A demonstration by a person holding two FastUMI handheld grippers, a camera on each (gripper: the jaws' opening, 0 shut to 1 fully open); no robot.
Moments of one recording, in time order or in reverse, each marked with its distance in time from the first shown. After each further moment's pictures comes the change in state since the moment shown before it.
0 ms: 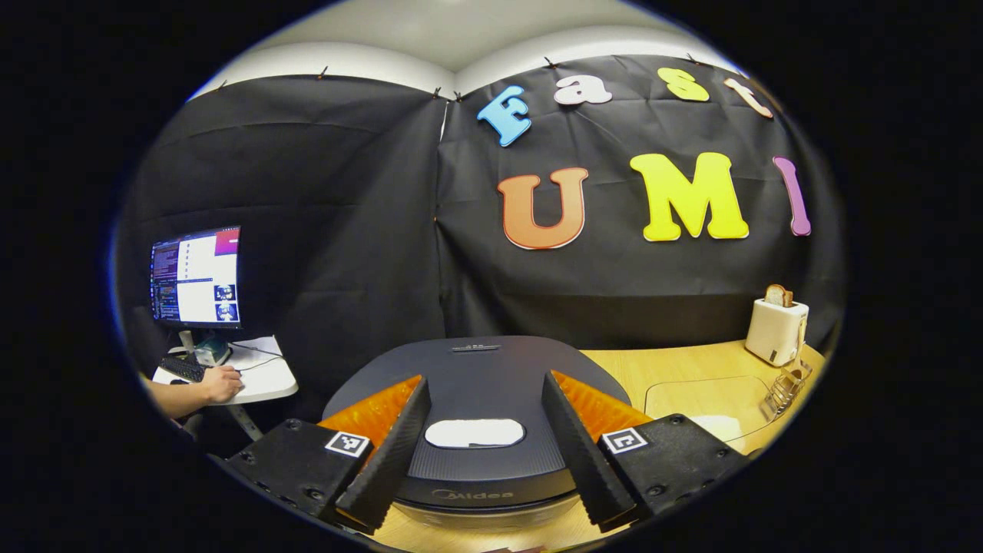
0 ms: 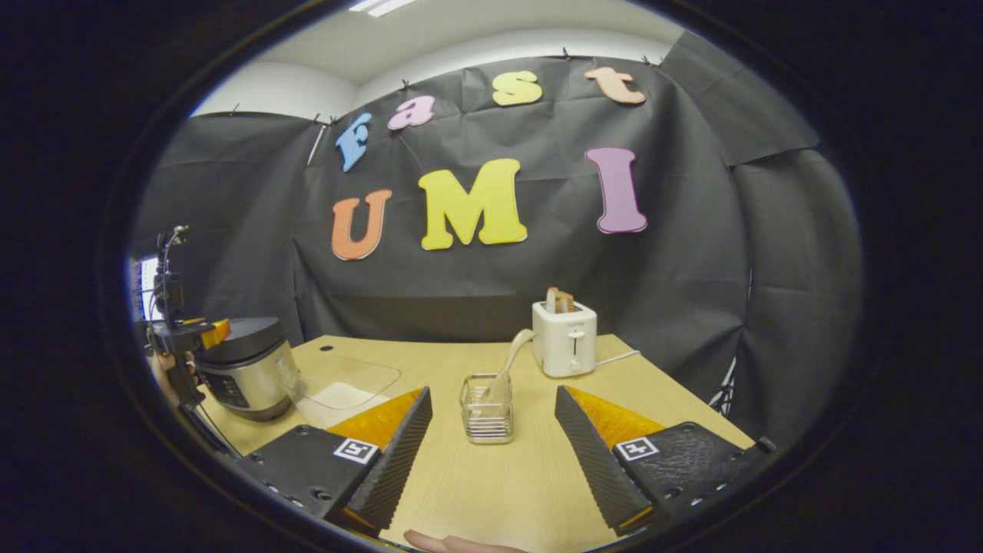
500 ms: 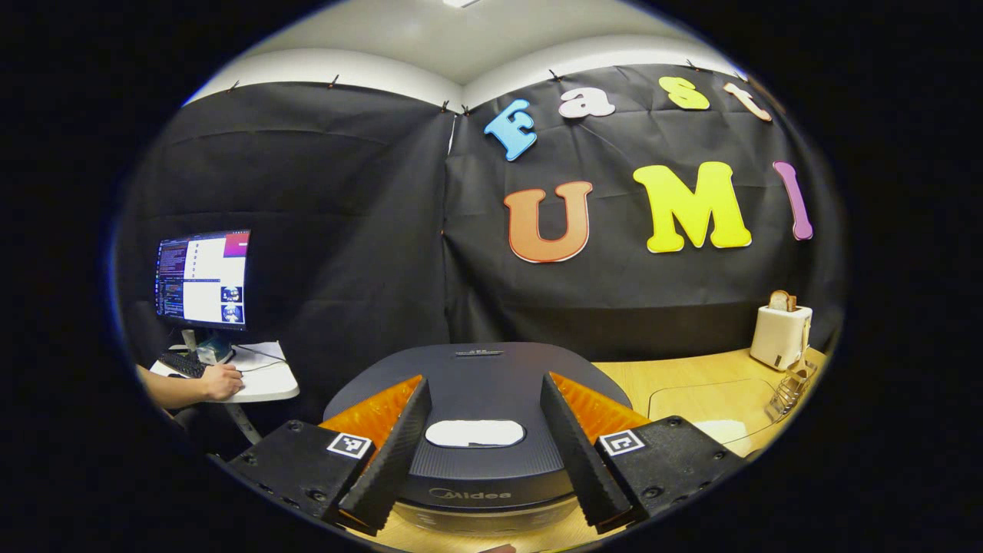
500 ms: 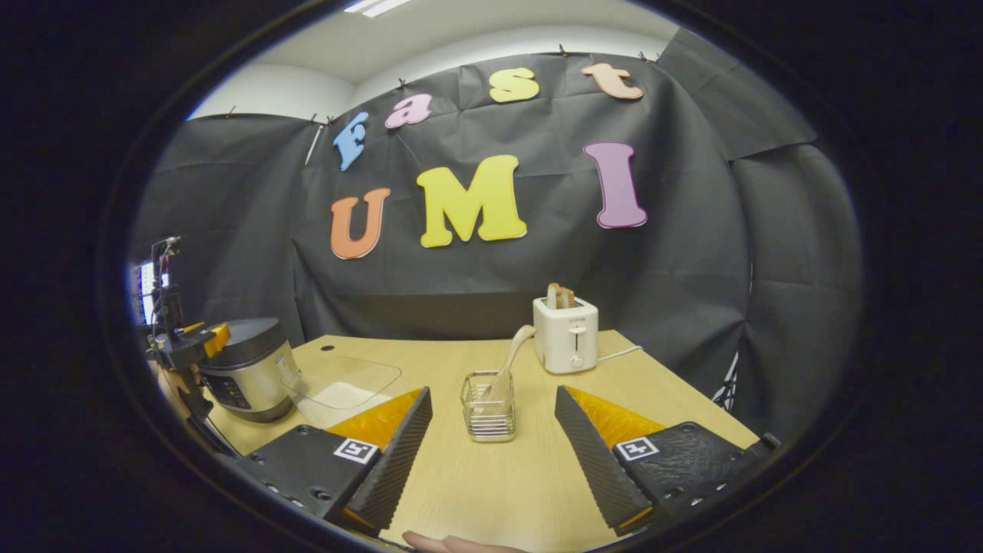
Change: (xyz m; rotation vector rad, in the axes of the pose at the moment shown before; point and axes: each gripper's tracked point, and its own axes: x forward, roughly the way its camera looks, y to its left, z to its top) left arm -0.002 0.002 -0.005 -0.002 -0.044 0.020; right arm 0.005 0.001 -0.006 0.010 0.018 0.000
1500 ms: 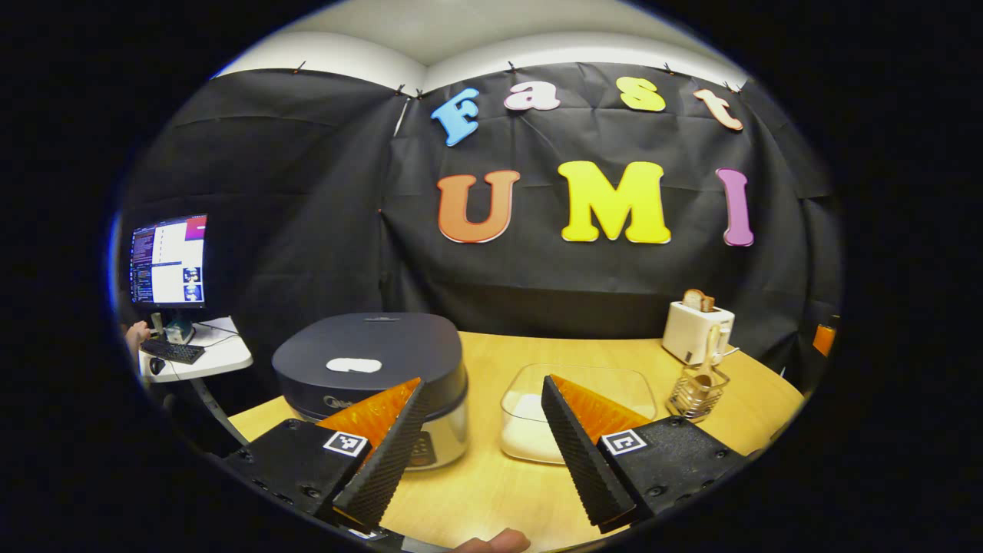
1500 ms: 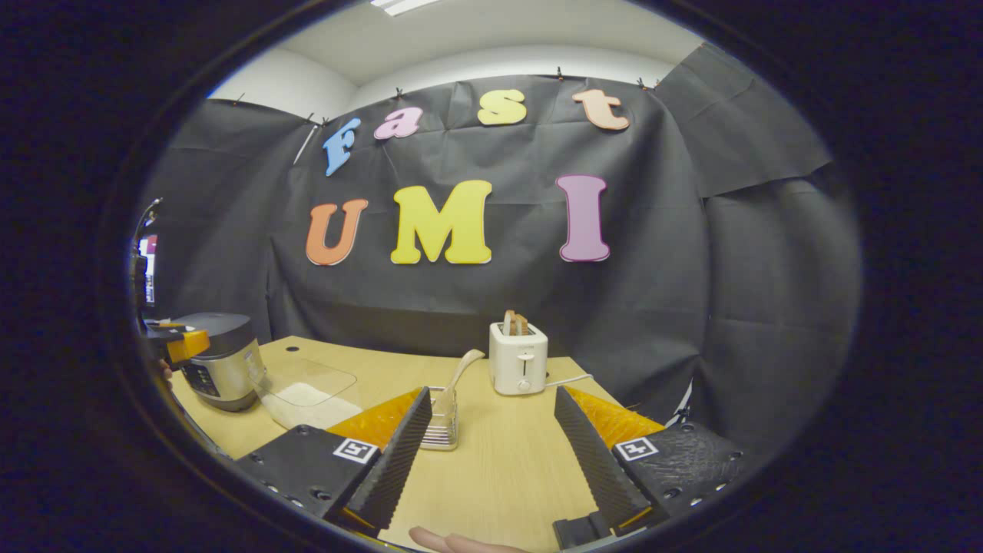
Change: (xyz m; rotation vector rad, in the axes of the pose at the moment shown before) left arm -0.110 -0.135 0.013 -0.044 0.124 -0.267; right arm -0.045 -0.063 0.041 -0.086 -0.096 -0.110
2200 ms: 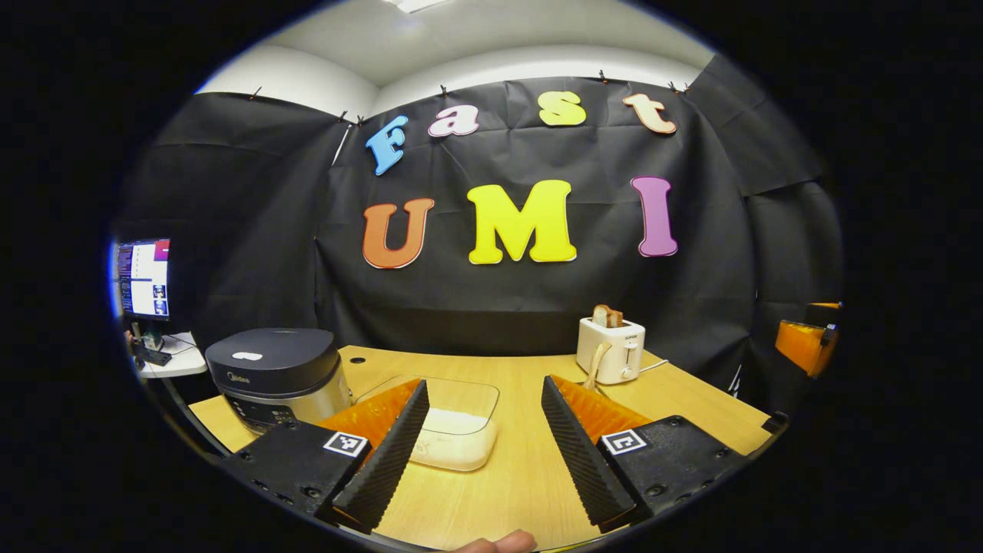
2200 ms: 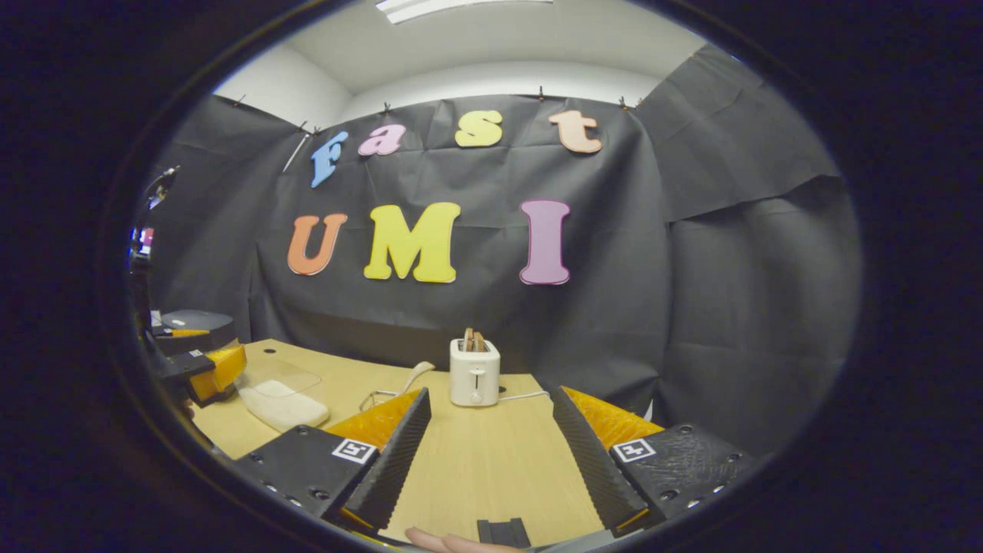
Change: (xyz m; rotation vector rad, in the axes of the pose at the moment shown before) left arm -0.050 -0.177 0.019 0.048 -0.104 -0.135; right arm -0.024 -0.069 0.008 -0.013 -0.043 -0.061
